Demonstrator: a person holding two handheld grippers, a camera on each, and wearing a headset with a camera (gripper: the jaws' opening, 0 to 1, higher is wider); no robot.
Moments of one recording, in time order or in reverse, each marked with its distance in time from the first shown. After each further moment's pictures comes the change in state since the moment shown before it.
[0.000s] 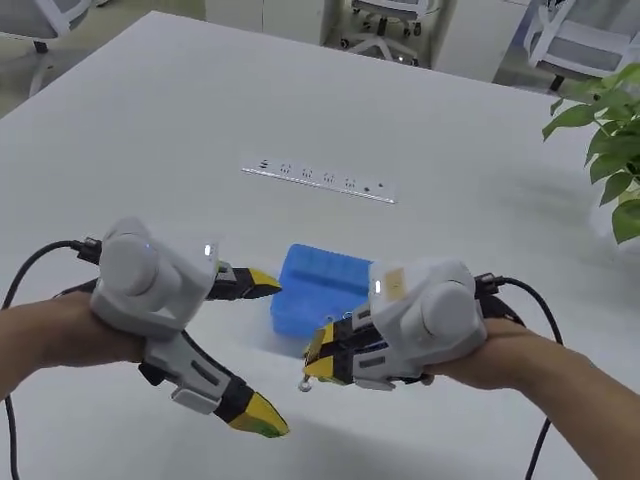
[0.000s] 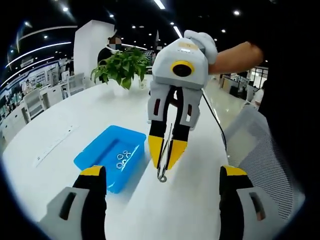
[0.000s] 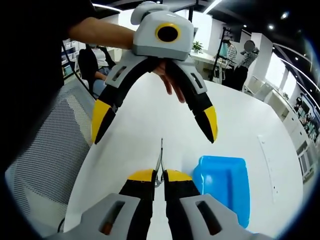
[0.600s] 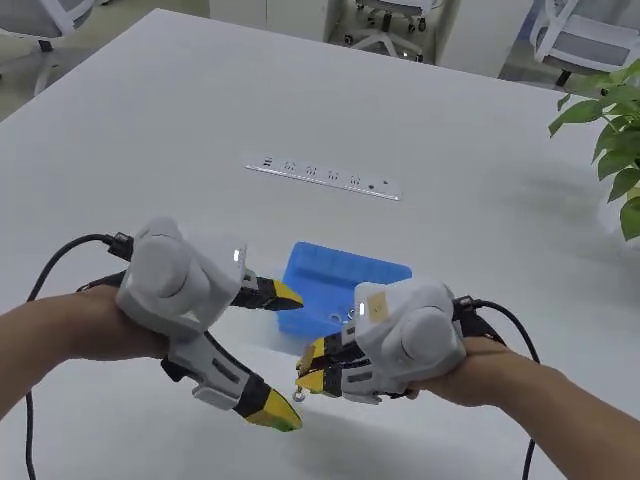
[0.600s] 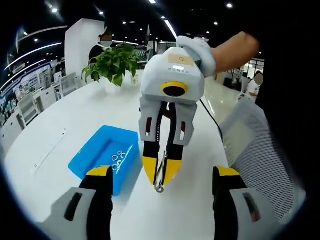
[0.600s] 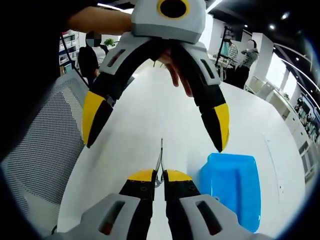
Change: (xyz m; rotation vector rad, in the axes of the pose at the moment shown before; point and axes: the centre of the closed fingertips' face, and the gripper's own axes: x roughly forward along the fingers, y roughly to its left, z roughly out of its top) left arm 0.011 -0.009 0.000 0.052 0.053 -0.042; right arm 0.028 0.005 -0.013 -0.008 0.001 0.000
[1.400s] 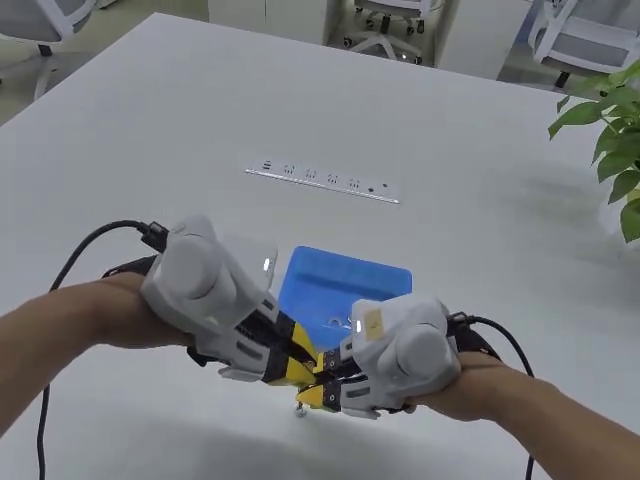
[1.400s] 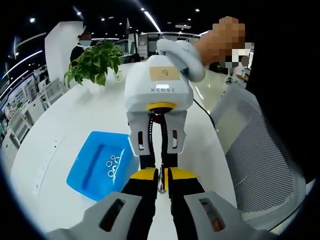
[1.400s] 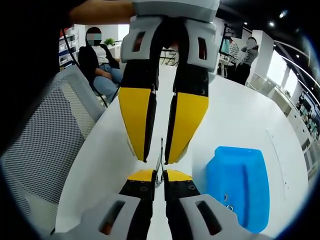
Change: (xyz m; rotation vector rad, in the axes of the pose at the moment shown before) left arm 0.010 -0.005 0.001 0.132 0.100 -0.107; right arm 0.014 0.006 -0.014 0.014 0.009 0.015
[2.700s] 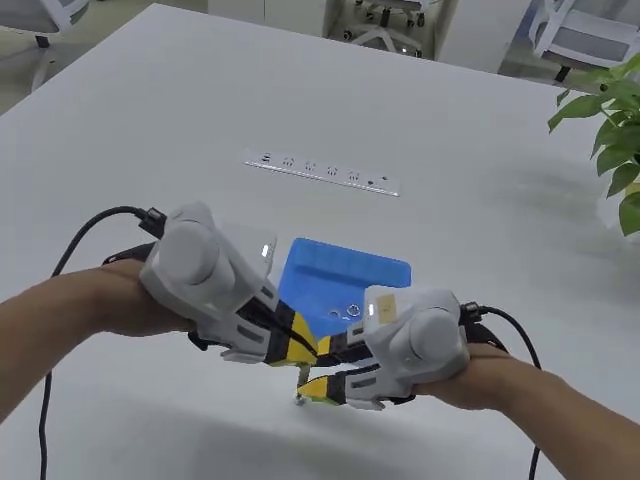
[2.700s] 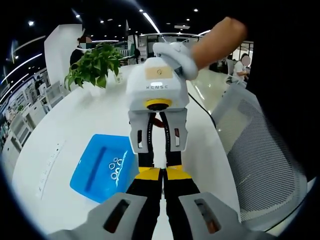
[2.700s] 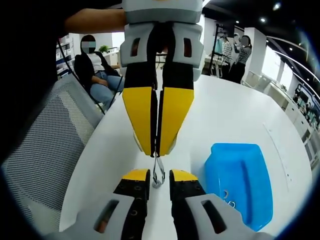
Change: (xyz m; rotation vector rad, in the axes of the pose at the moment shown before) left arm -0.002 0.001 0.007 0.026 -0.005 0.011; right arm -0.005 -0.003 0.002 0.063 -0.045 -0.015
